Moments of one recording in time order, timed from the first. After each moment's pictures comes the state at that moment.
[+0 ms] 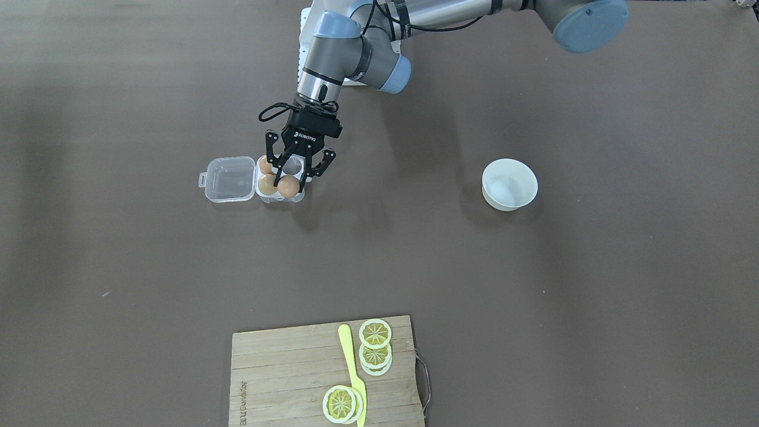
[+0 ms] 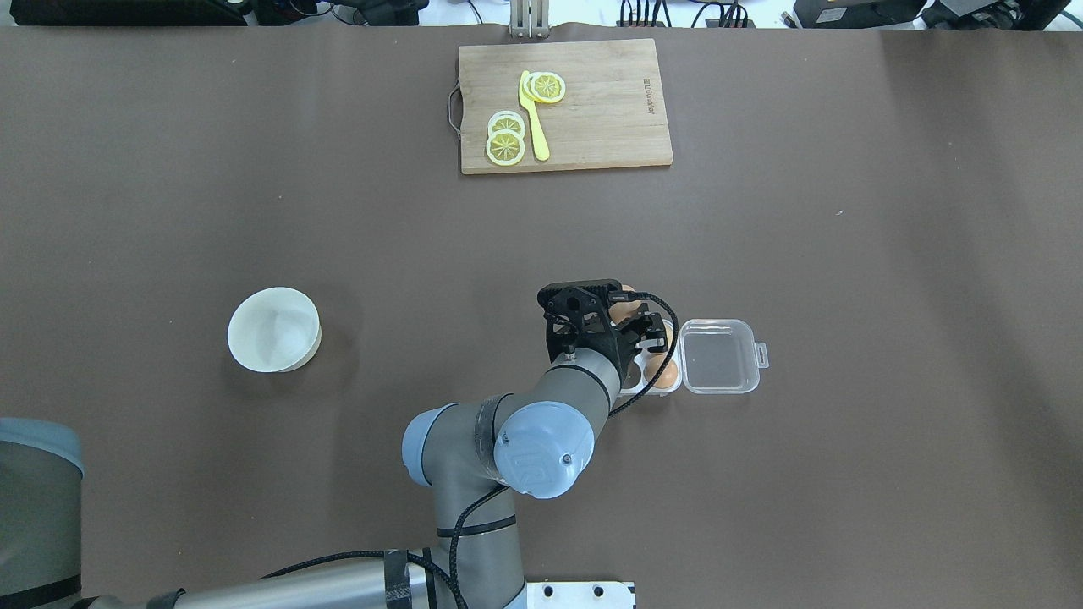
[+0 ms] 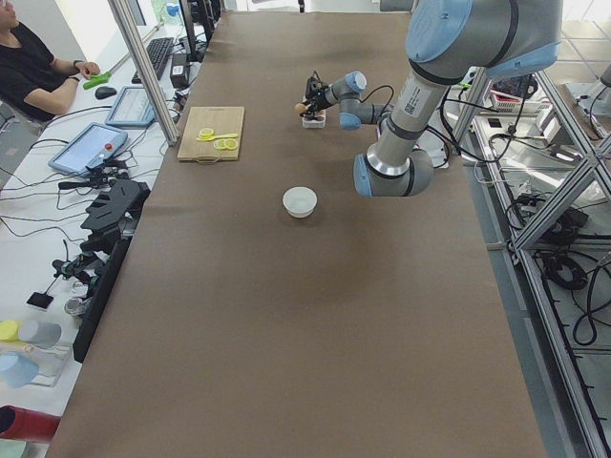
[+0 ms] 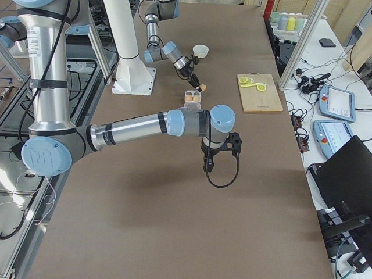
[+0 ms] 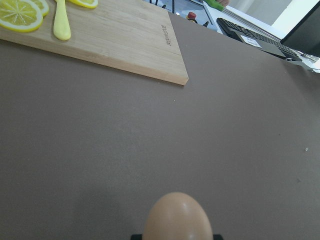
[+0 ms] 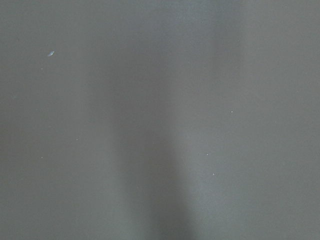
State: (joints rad) left arm -0.23 -2.47 -1.28 -2.32 -1.07 -1.37; right arm 1.47 -1.57 1.82 -1.82 2.45 0.04
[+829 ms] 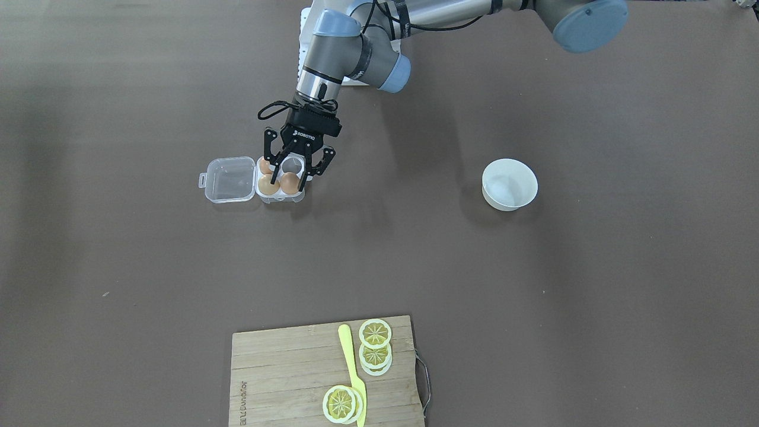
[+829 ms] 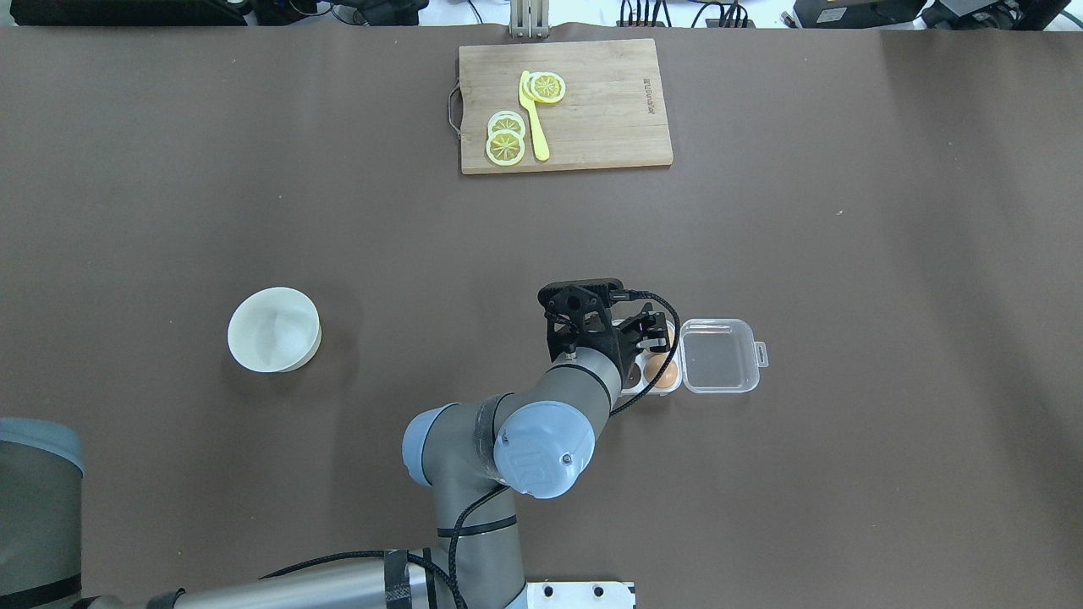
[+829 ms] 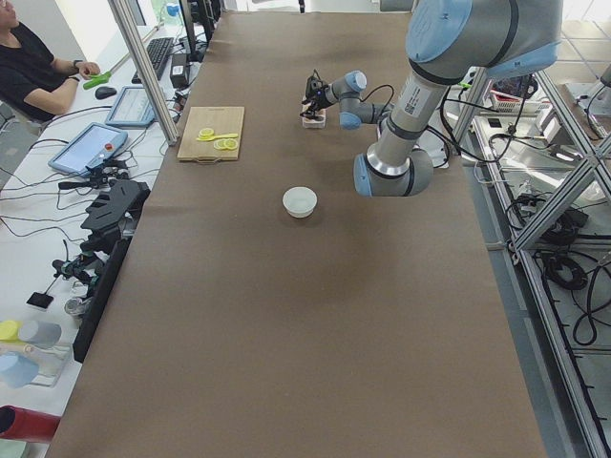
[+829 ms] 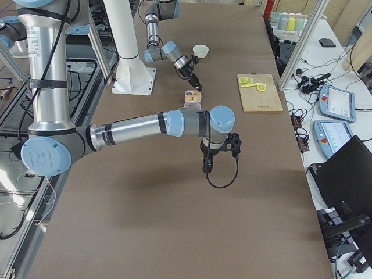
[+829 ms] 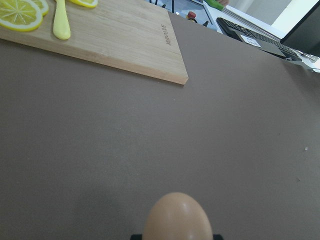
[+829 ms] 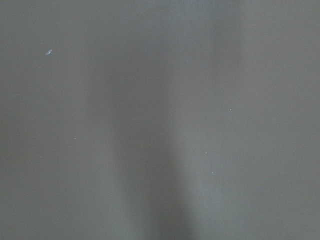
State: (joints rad) left arm -0.23 -2.47 -1.29 -2.32 -1.07 -1.37; right arm 1.47 -1.57 1.82 -1.82 2.45 0.04
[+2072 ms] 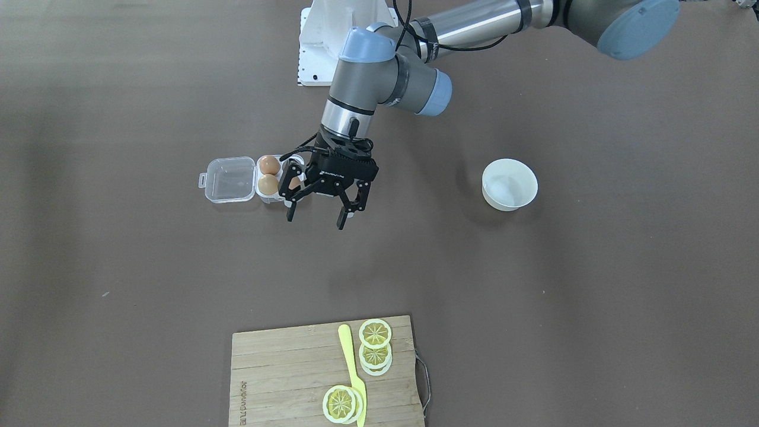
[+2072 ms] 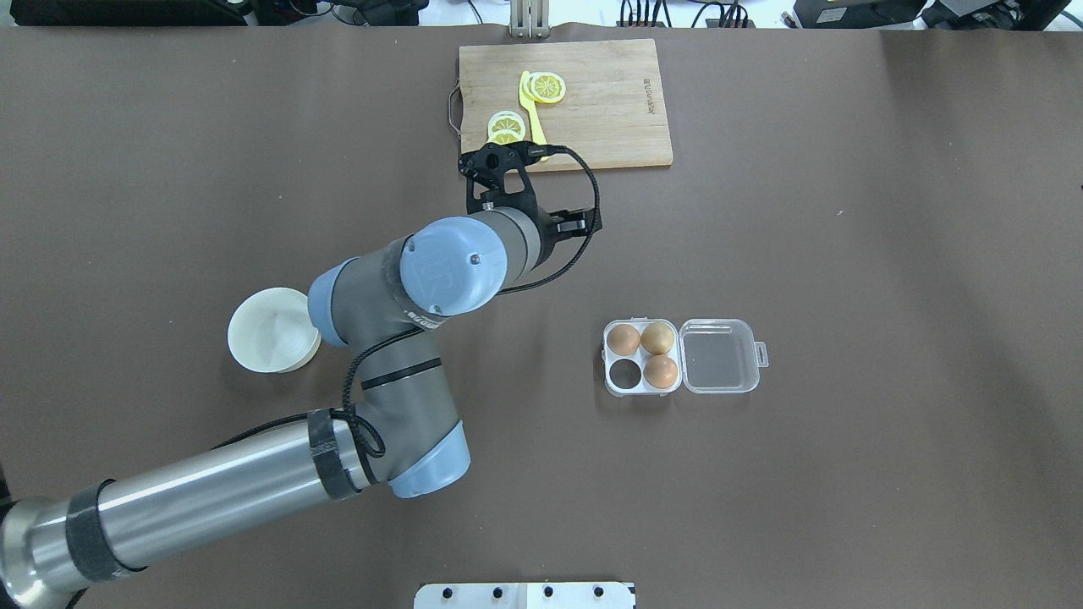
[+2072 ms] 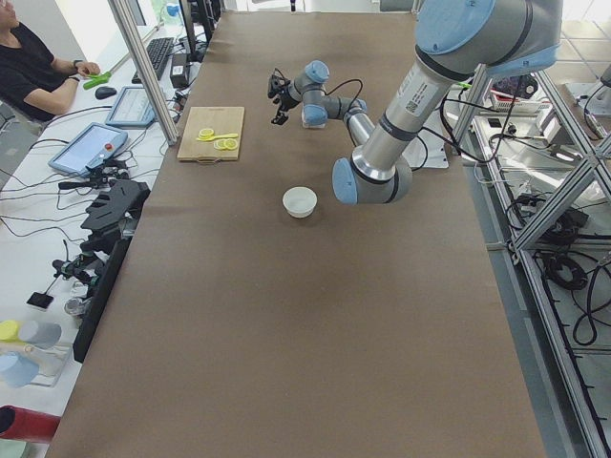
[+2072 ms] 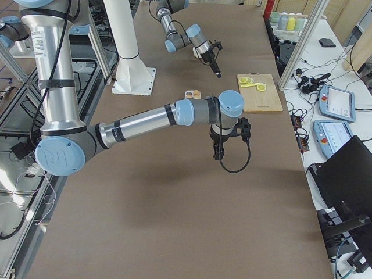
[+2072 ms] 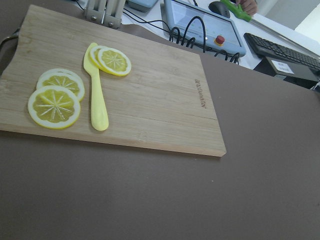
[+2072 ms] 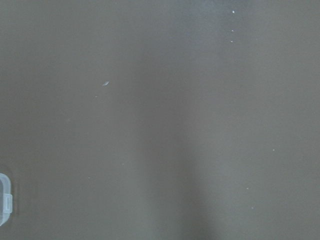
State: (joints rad) left arm -0.47 -2.37 -1.42 -2.15 -1.43 -1.37; right arm 1.44 -1.46 1.83 -1.82 2.51 0.10
